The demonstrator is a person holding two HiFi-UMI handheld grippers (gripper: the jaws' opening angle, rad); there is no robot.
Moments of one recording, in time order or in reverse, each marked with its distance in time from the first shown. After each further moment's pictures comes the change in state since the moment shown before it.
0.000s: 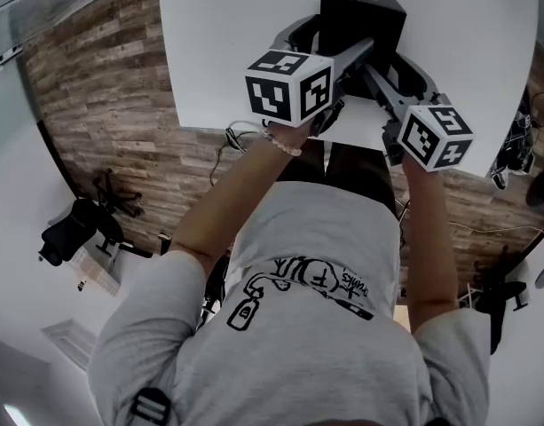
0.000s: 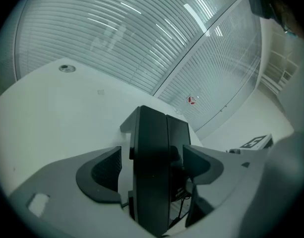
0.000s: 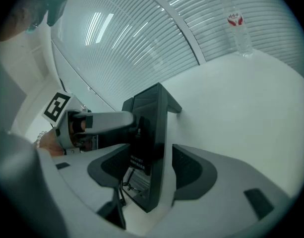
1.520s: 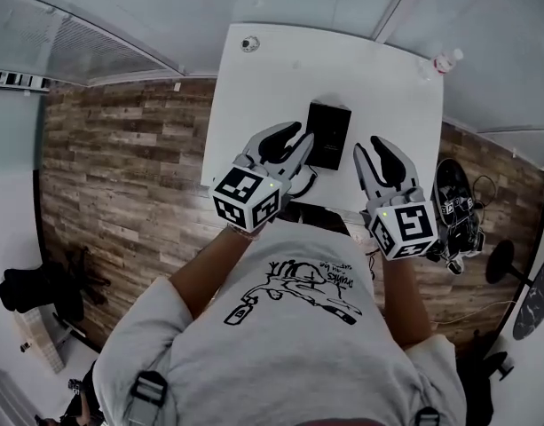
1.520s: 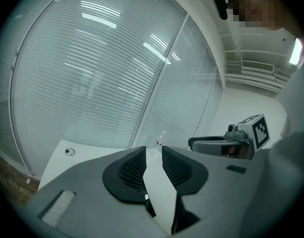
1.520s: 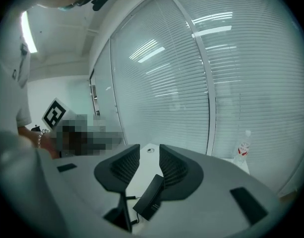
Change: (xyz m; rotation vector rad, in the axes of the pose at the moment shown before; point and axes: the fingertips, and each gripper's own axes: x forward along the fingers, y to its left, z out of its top) left arm -0.236 -0.154 0.103 0.344 -0.377 -0.073; right arm -0.209 0.188 0.148 -0.537 -0.386 -0.100
